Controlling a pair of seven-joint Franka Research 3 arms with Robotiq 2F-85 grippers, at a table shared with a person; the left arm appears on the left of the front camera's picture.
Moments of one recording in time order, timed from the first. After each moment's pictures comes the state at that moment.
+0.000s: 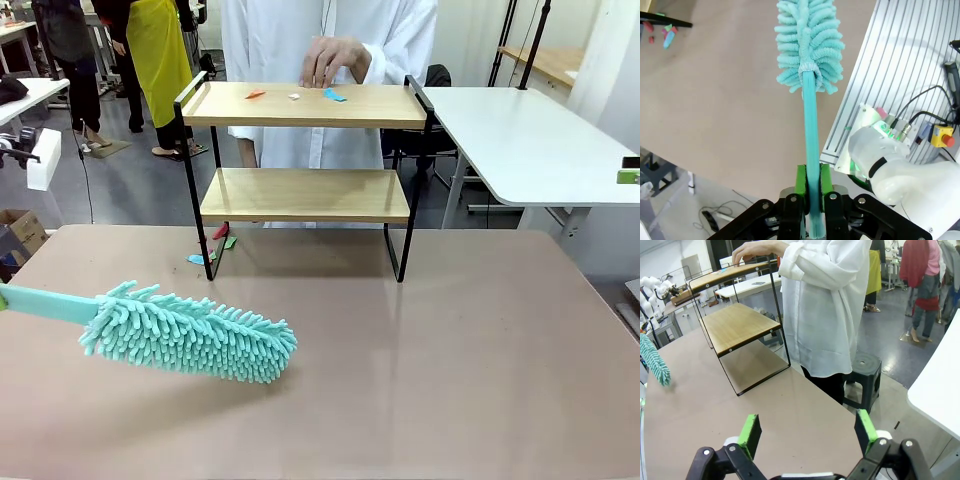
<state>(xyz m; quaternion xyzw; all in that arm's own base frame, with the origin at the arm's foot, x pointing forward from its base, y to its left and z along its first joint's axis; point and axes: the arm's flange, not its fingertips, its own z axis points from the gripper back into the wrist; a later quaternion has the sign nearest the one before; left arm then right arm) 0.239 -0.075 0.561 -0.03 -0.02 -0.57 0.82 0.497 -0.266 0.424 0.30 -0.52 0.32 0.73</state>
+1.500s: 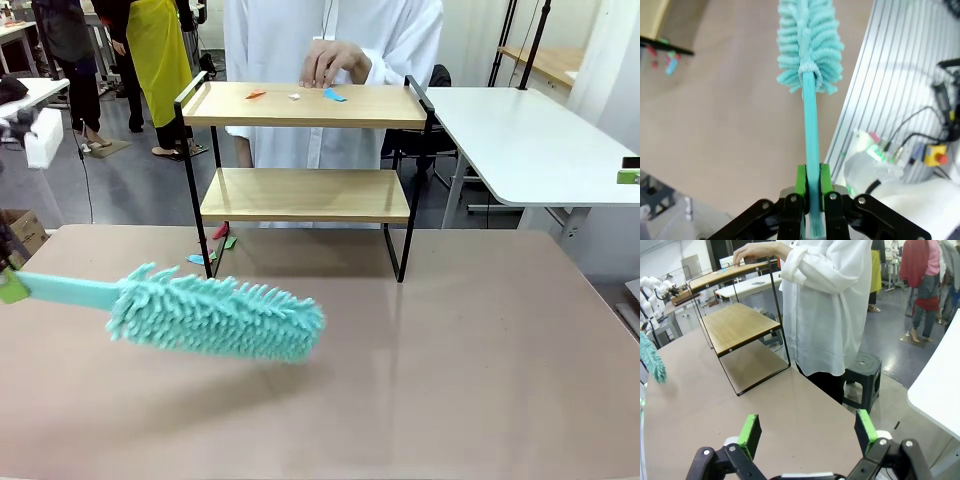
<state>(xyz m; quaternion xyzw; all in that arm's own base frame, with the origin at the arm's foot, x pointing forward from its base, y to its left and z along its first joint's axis) 0.246 -0.077 0.571 -0.09 -0.08 -0.57 0.81 0.497 -0.266 0.424 0.30 -0.52 0.32 0.73</state>
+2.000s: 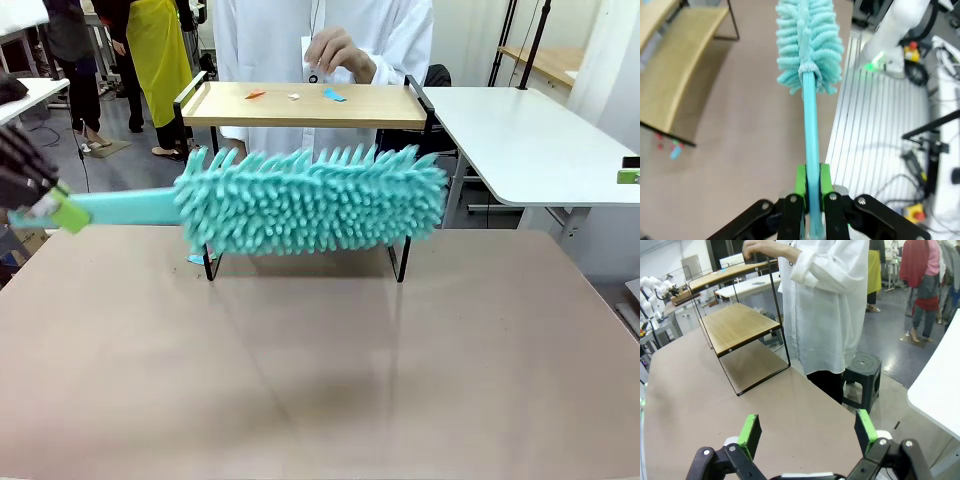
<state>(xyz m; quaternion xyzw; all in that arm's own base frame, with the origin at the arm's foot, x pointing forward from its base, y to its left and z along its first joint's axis) 0.240 -0.107 0.635 -0.25 -0.22 -0.56 0.76 0.497 -0.265 0.424 0.30 -0.52 0.32 0.73</state>
